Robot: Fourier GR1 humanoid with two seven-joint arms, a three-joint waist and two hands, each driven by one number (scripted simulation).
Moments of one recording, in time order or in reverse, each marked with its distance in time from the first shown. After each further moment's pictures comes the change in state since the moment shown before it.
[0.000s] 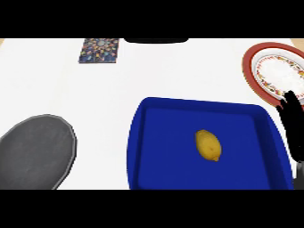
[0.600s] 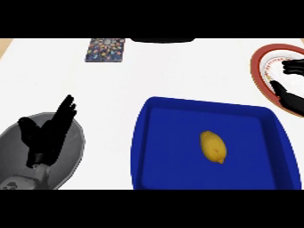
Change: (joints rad) left arm 0.181 -0.256 -0.228 0.151 0.082 -0.055 0.124; right arm -0.221 -0.160 -0.038 -0.025 0.110 0.107 -0.233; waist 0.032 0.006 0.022
